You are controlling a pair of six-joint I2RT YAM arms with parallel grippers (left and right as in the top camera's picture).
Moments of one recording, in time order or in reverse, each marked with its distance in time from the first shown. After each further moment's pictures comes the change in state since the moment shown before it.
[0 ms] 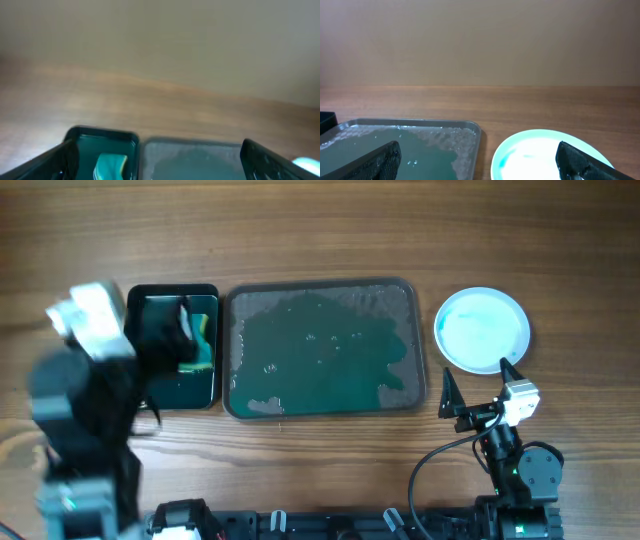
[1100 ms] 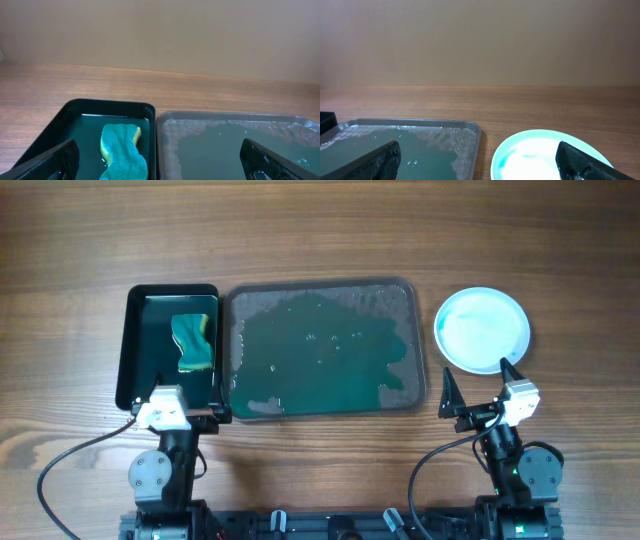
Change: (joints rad) left arm -0.041 -0.713 -0.945 0.452 -0.087 0.070; right arm 0.000 0.000 0.000 0.000 0.000 0.000
